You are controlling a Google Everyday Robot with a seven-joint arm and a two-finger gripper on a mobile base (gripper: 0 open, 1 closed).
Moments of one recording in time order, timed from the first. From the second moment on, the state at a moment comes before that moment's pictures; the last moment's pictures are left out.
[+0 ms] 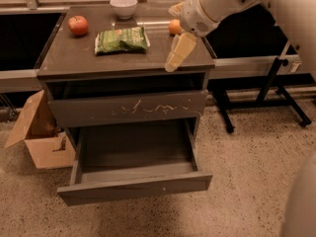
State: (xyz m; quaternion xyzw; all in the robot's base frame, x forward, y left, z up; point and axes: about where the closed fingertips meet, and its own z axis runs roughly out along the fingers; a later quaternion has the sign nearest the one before) arm 0.686 -0.044 0.941 -0.66 0.65 0.08 0.37
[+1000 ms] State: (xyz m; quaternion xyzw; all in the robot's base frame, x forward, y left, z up) arm 0.792 0.019 0.912 -0.64 0.60 0.12 0.46
